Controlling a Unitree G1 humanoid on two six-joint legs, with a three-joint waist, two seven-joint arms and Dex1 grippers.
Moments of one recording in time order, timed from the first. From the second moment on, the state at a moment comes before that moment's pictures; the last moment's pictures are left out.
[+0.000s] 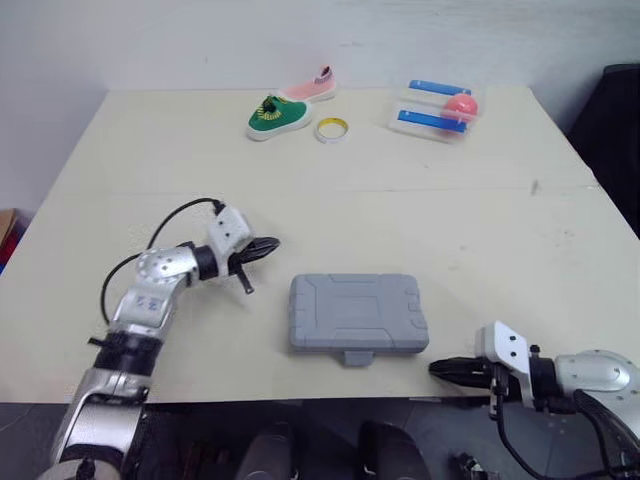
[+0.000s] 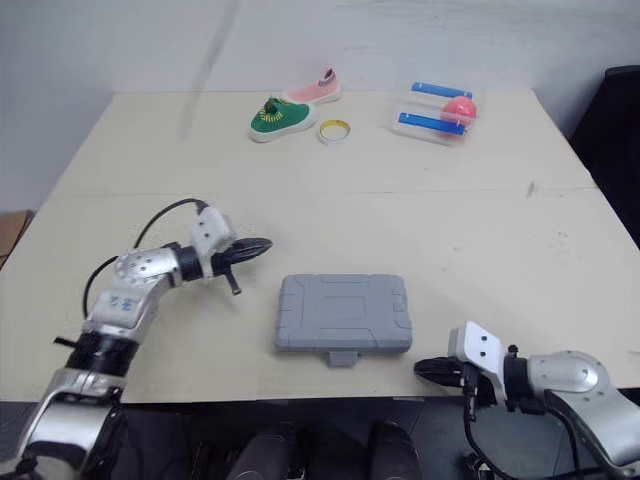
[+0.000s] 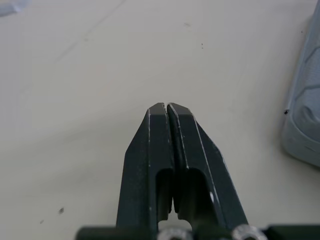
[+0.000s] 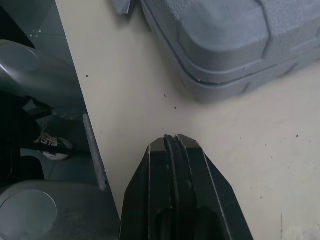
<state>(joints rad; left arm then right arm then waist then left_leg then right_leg) -0.63 0.53 -0.13 0.37 -0.16 0.10 -0.83 0.16 -1.00 0.04 -0.29 0.44 0.18 1.02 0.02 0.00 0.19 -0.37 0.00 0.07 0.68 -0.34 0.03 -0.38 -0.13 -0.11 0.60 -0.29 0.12</state>
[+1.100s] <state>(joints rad) -0.19 0.47 0.02 -0.19 -0.26 0.51 -0.70 -0.45 -0.60 0.09 0.32 0.11 0.01 0.85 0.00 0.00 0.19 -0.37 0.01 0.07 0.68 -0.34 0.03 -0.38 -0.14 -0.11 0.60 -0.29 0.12</state>
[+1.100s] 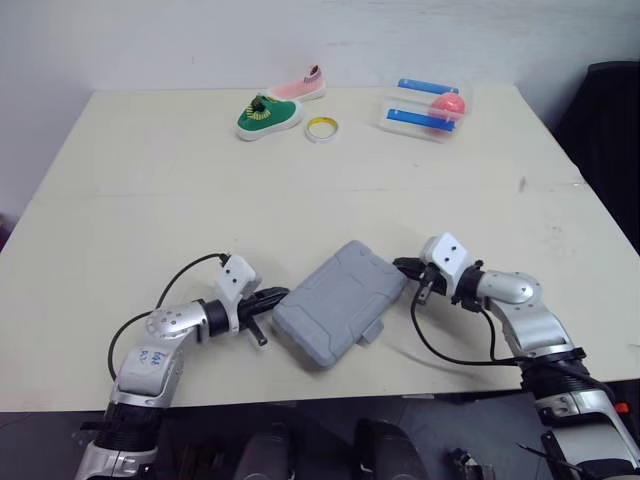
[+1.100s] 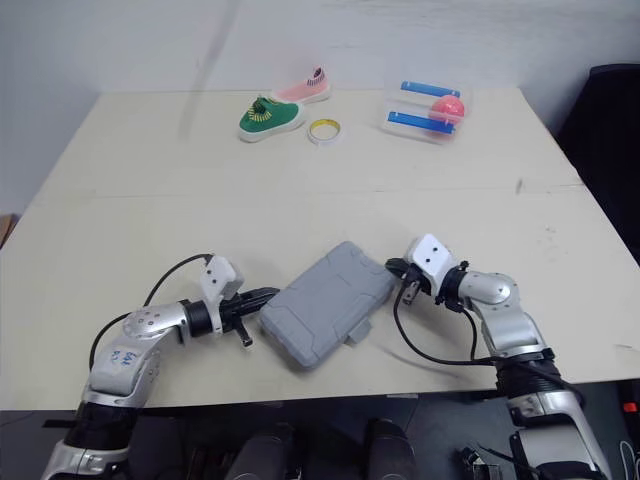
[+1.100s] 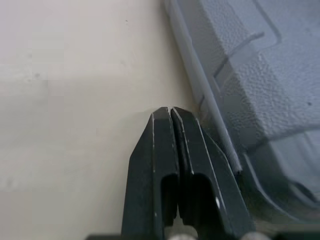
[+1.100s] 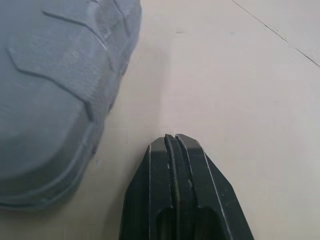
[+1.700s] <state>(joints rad) -0.55 0.43 -0.27 -0.05 -0.24 0.26 -1.01 0.09 -0.79 -0.08 -0.38 0.47 0.30 1.04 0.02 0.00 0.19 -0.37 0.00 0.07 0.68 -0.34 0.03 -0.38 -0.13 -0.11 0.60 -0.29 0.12</state>
